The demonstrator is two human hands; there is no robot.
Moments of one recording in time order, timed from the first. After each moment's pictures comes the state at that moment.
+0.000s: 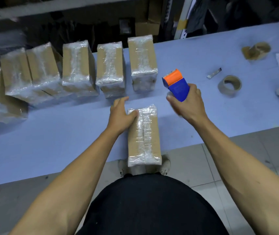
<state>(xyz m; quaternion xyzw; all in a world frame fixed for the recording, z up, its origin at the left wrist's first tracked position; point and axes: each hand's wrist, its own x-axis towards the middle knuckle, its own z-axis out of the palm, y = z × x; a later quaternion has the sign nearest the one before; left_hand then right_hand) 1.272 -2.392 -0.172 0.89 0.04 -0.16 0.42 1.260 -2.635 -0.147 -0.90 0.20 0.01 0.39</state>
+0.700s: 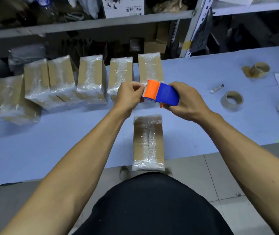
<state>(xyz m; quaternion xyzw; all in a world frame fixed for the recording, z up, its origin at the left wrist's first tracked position) 1.320 -2.411 -0.099 0.79 0.05 -0.09 0.60 1.281 -2.620 -0.095 -0.96 -0.13 -0.04 0.25</state>
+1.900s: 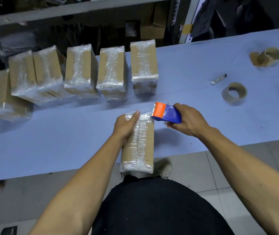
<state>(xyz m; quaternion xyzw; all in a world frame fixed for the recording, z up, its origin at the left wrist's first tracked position) 1.266 -2.418 -0.208 0.76 0.23 -0.21 0.56 1.259 -2.674 -0.174 -0.96 -0.07 0.13 0.24</state>
